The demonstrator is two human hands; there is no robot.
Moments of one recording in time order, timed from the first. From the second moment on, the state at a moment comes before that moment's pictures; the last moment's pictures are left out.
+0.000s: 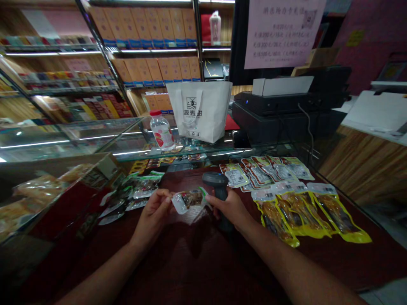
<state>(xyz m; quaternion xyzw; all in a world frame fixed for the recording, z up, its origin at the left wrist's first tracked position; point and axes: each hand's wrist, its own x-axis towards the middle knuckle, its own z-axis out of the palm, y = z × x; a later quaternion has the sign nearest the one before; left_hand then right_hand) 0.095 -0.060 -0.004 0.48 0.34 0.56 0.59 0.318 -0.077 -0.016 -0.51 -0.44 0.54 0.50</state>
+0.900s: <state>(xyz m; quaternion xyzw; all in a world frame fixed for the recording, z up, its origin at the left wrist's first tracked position) 0.112 -0.071 -0.009 0.42 0.37 0.41 0.72 0.310 -0.092 -0.013 -0.53 -0.45 0.47 0.54</state>
